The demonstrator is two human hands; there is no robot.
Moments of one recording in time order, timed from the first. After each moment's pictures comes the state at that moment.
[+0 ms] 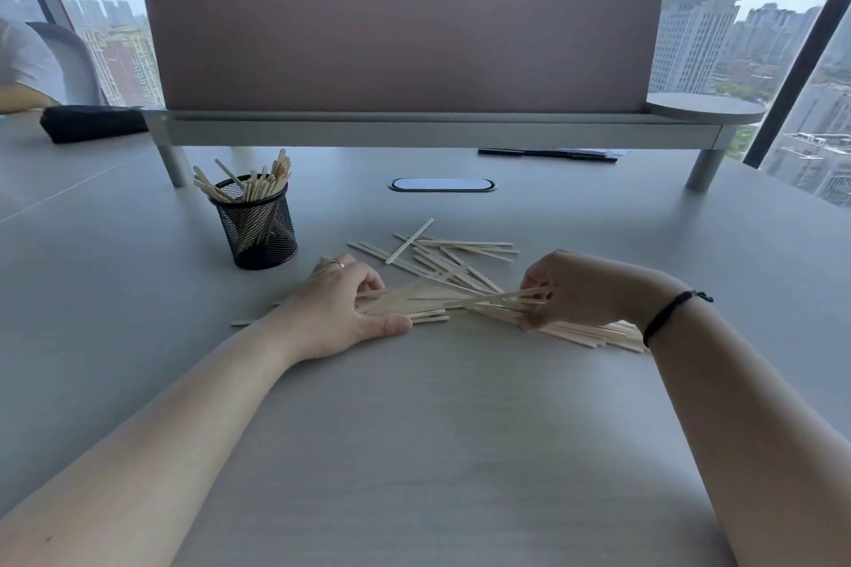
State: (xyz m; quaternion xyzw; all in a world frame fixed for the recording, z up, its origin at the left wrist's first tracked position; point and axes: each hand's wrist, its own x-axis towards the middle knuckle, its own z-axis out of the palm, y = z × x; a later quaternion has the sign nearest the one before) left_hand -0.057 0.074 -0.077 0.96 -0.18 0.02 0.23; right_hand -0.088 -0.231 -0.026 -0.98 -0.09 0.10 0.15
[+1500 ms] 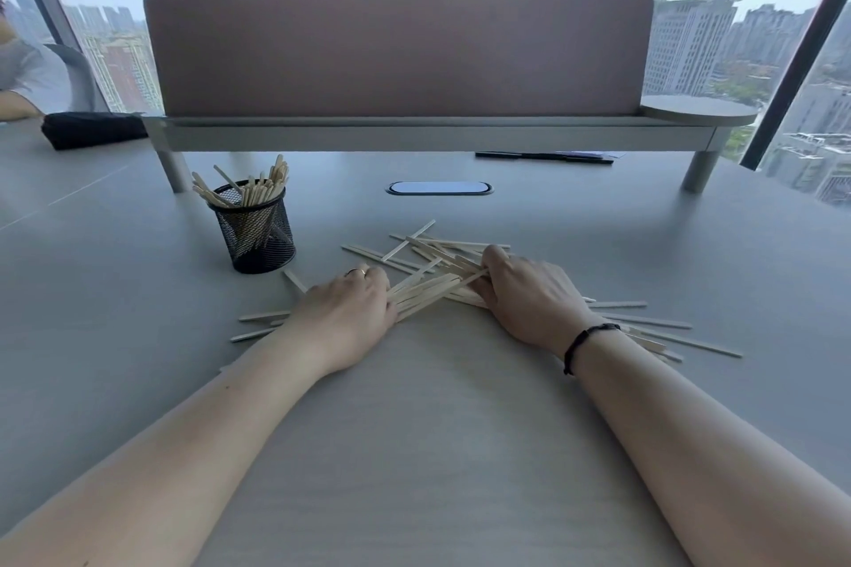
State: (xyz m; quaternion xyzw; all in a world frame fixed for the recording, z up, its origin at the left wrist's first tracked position) left_hand -0.081 0.036 -0.061 0.99 -0.14 0.06 0.01; right_hand -0.075 -0.195 -0.071 -0.97 -0.14 -0.19 0.06
